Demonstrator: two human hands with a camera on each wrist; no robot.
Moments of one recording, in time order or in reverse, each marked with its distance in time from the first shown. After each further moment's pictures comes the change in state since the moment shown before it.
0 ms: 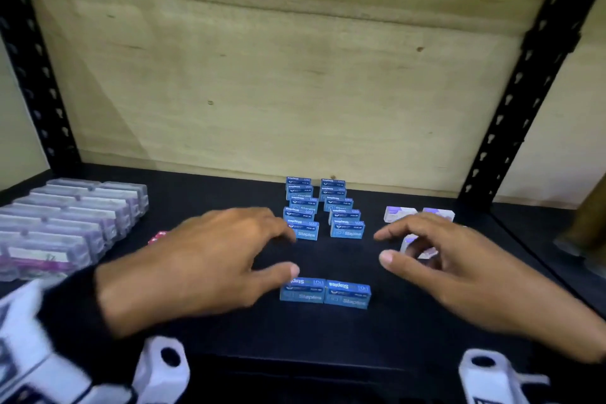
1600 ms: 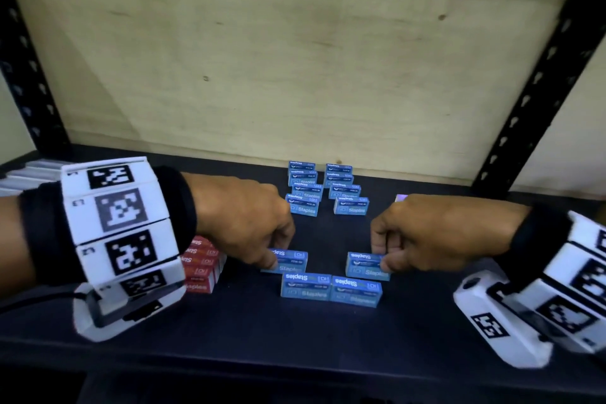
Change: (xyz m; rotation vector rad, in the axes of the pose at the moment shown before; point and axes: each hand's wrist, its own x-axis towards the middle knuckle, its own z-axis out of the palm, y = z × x) left_hand 0.075 -0.020 0.006 0.224 -0.453 0.153; right_hand 0.079 -0.003 0.000 -0.495 -0.506 -0.009
